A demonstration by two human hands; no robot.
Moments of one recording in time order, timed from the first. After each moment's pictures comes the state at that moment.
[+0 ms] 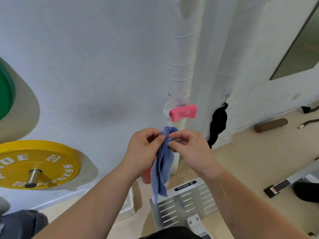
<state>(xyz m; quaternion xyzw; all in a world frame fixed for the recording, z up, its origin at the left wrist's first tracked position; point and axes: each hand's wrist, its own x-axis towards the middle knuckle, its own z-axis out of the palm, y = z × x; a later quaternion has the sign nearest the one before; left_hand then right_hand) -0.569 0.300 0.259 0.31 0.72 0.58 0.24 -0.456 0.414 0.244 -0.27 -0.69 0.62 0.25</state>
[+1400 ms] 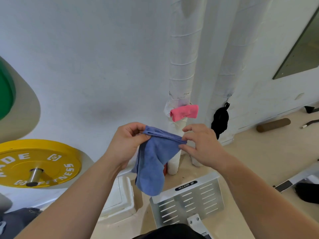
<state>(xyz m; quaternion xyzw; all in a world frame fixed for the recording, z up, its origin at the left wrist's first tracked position) -0.609 0.288 0.262 0.27 0.67 0.63 0.28 -0.440 0.478 0.219 -0.20 -0.95 0.18 0.14</state>
